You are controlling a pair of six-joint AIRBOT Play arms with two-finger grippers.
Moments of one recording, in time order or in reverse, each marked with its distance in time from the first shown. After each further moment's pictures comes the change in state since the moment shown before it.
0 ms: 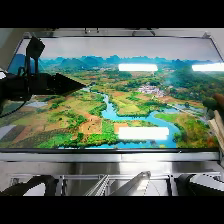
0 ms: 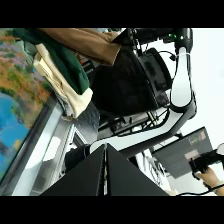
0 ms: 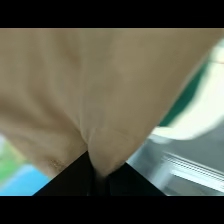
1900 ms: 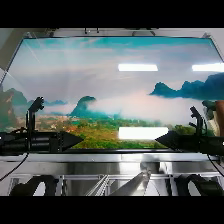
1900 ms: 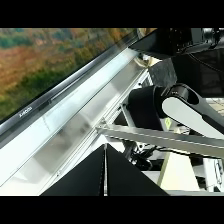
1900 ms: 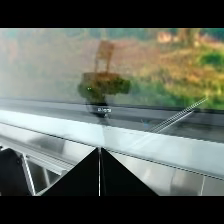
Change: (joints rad) left arm 0.083 0.660 -0.620 0.351 0.123 -0.129; right arm 0.966 0.821 -1.304 0.789 -0.537 -0.224
